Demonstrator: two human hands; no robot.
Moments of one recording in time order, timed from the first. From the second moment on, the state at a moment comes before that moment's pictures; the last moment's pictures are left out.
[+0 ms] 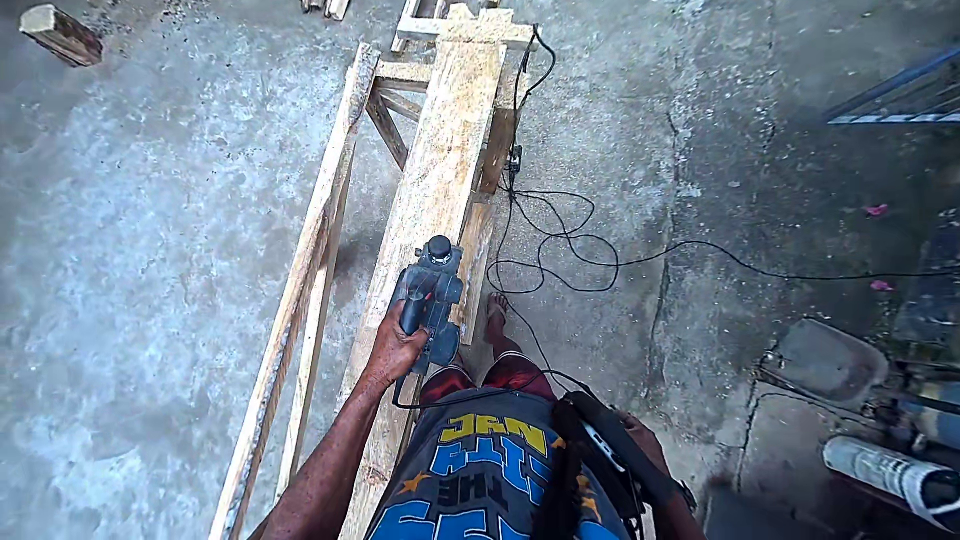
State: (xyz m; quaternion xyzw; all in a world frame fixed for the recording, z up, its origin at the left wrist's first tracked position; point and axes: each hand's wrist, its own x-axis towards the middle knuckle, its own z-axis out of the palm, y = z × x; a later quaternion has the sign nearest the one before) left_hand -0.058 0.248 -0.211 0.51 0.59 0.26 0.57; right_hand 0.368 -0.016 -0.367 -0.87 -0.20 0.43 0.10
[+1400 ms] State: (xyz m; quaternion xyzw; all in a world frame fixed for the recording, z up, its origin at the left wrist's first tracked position) left_hand 0.052 0.478 -0.206 0.52 0.62 0.24 0.54; right_hand 0.484 0.163 -0.376 -0.84 -0.22 0.49 0.02
